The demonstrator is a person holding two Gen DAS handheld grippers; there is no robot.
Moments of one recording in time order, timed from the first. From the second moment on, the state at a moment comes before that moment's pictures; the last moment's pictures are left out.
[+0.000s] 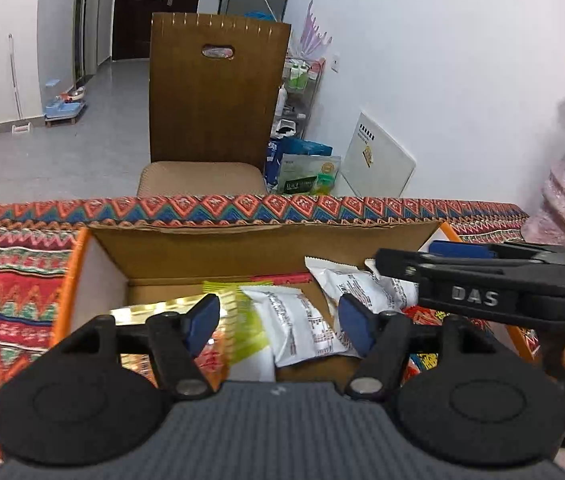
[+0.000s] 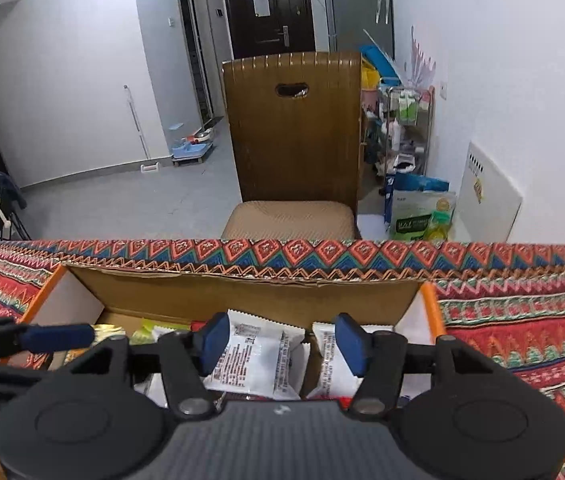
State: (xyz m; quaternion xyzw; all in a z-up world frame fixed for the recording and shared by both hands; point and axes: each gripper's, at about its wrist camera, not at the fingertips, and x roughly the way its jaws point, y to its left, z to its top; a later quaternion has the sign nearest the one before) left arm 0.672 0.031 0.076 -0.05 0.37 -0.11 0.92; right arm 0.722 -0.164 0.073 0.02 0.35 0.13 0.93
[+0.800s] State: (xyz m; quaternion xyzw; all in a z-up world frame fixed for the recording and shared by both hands) left arm 0.412 0.054 0.231 0.03 0.25 -0.09 0.96; right arm 0.487 -0.241 0.203 -0.03 0.26 0.11 0.96
